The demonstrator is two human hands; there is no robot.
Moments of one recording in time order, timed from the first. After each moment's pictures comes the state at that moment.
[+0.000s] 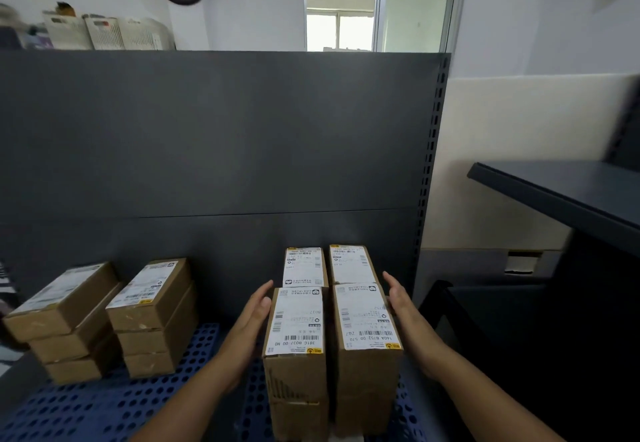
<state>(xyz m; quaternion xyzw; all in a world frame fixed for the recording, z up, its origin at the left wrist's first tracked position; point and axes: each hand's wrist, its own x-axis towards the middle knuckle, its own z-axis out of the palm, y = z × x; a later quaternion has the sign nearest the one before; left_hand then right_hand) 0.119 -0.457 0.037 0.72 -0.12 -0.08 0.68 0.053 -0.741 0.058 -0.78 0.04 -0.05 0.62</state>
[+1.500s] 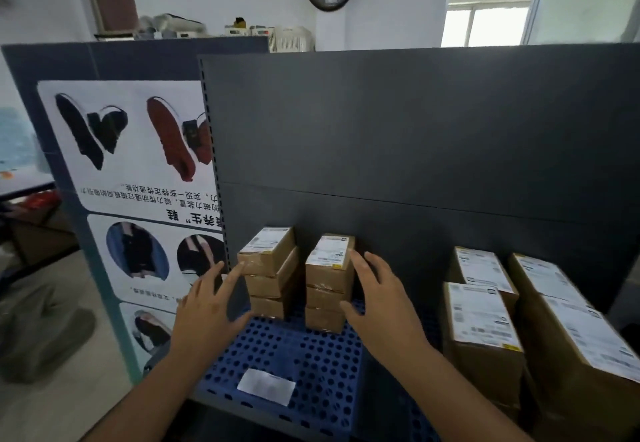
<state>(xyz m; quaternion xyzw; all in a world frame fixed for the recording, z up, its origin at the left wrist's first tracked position) 0.064 -0.118 0.038 0.96 0.02 0.26 0.09 0.060 -0.415 0.097 -0.94 -0.18 -0.19 0.24</state>
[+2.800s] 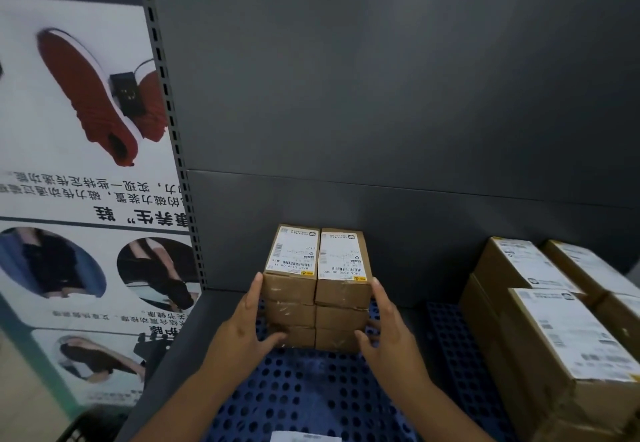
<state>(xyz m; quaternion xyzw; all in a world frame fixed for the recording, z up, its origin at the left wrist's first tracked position) 0.189 -0.090 -0.045 0.91 -0.15 0.18 0.35 0.142 -0.348 -0.014 -0.91 -0.04 -0.17 0.37</state>
